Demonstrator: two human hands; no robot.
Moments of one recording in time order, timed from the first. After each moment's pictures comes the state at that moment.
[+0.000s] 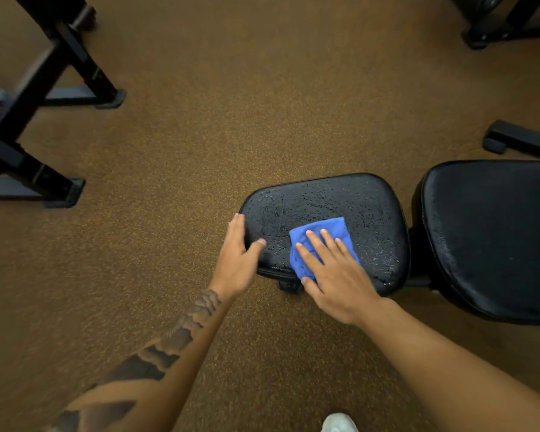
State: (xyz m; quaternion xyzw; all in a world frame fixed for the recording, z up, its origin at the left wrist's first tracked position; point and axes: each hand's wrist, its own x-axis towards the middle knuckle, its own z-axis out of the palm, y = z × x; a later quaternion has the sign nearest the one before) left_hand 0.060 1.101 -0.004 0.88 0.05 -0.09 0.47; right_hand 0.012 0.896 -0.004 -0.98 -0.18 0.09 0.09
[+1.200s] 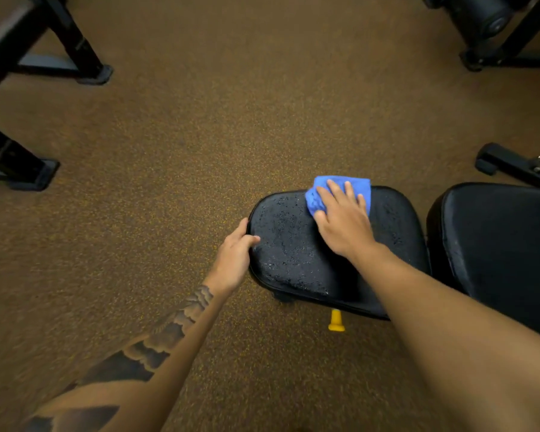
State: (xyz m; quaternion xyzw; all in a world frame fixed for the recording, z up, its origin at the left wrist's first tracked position) left_hand 0.100 1.126 -0.019 0.76 0.10 -0.15 0.63; right_hand 0.147 0.913 -0.017 -0.99 -0.01 0.06 0.11
